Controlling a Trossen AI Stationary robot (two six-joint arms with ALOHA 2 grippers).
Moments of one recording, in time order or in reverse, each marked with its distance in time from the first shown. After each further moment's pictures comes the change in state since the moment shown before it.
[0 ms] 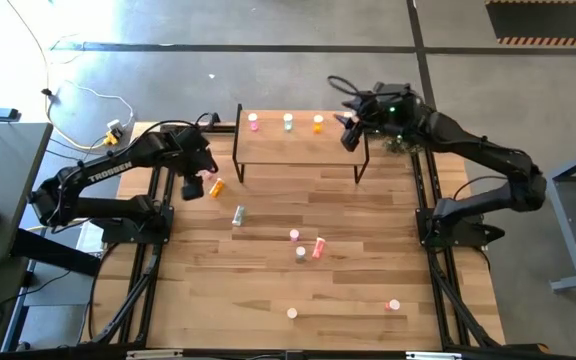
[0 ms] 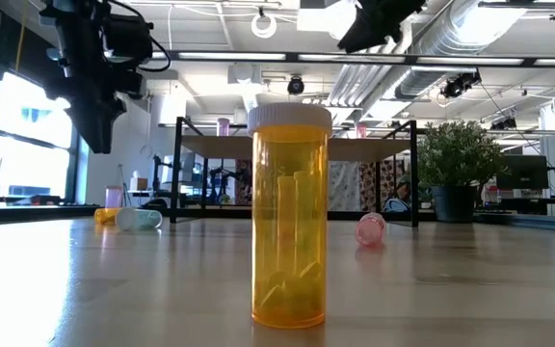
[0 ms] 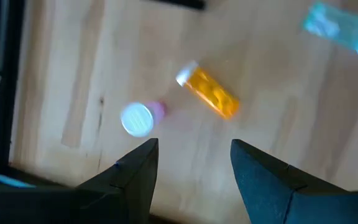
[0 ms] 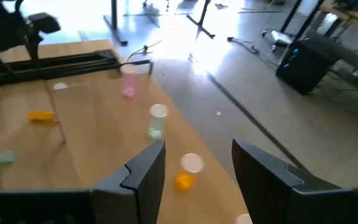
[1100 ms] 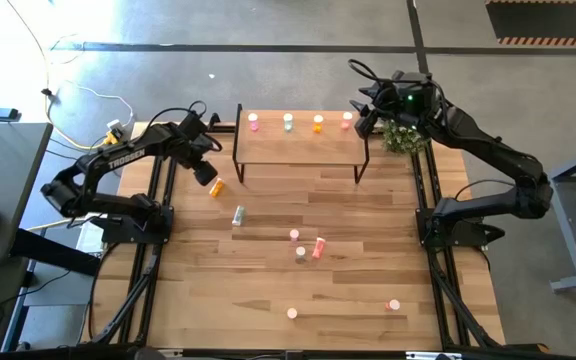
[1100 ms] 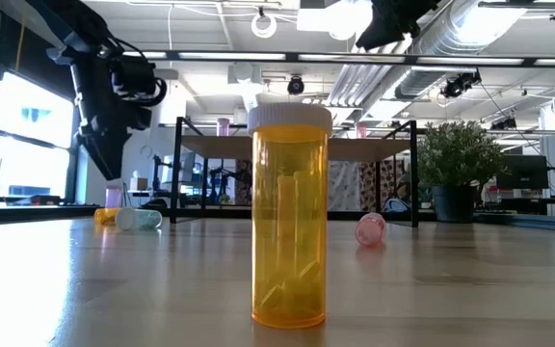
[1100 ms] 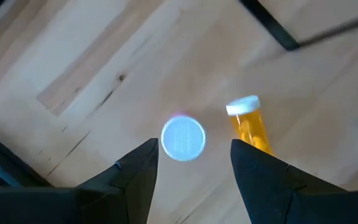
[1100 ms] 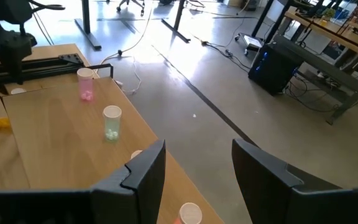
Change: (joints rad) left arm 0.232 0.163 -0.051 0.195 0.093 -0.317; right arm -0.123 -0.061 0.000 -0.024 -0.022 -0.056
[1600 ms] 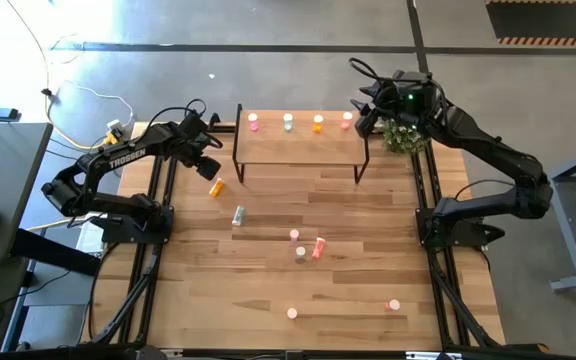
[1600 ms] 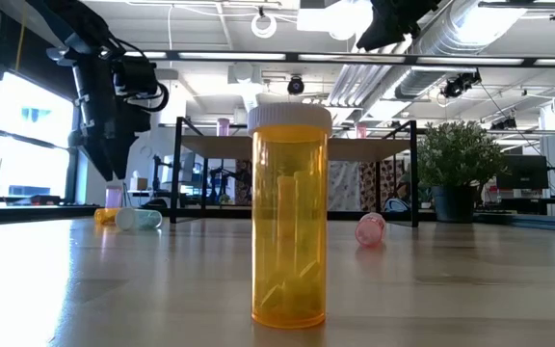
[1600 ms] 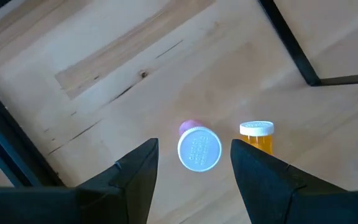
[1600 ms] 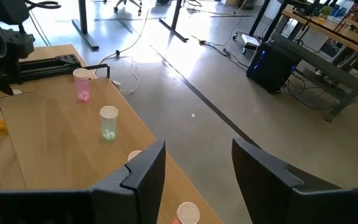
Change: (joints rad) left arm 0.000 0.007 0.000 0.029 -0.047 -0.206; right arm -0.006 0.001 0.000 0.002 0.001 0.011
